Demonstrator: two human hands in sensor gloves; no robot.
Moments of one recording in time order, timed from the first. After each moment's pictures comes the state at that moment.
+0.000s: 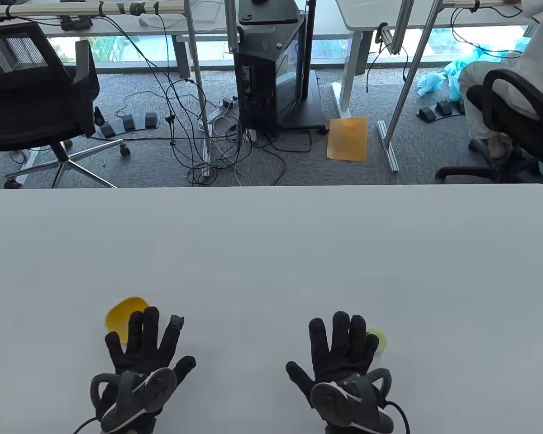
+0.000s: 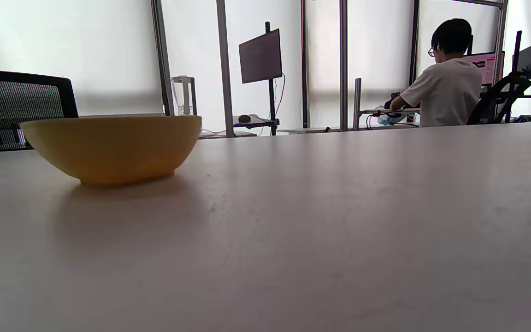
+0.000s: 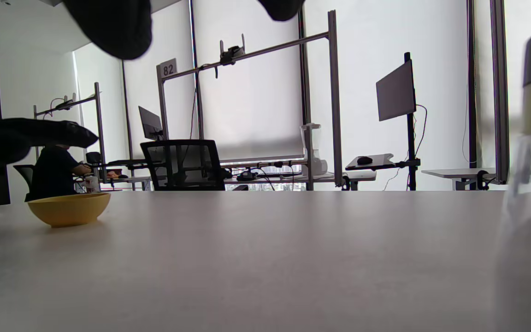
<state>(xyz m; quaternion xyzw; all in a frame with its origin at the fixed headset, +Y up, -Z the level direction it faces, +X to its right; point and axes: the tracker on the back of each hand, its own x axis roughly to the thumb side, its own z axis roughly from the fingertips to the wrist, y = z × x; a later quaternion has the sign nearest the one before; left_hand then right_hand) -0.252 -0.747 -0.206 0.04 -0.09 -0.03 0.99 0.098 -0.706 -0.186 0.21 -0.10 0.97 0.08</state>
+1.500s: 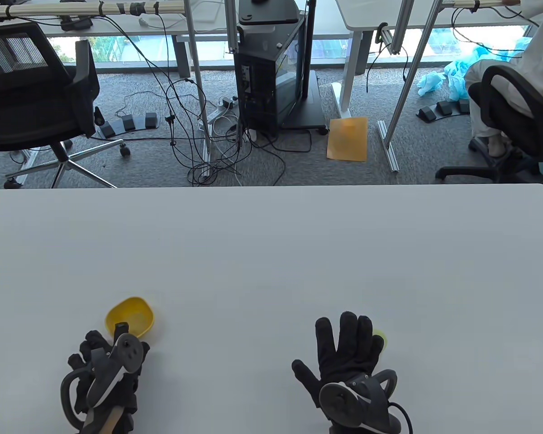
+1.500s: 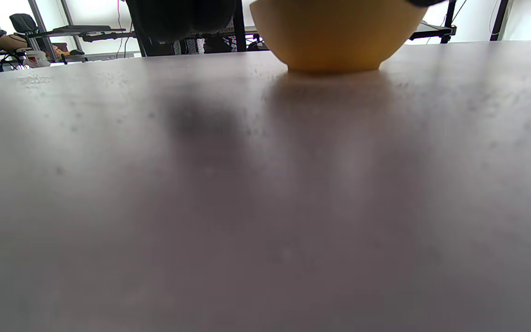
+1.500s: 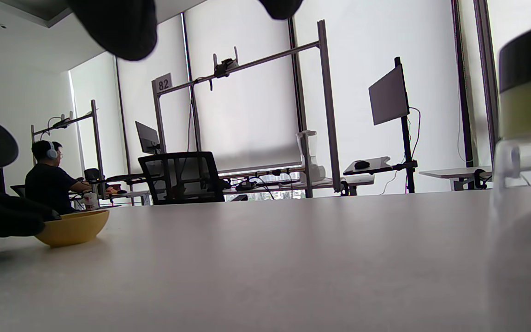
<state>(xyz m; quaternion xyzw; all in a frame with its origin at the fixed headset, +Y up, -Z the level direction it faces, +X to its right) -0.319 -0.773 -0.240 -0.11 0.17 -0.02 0.98 0.107 -0.700 -0.184 0.21 -0.11 0.97 0.11</state>
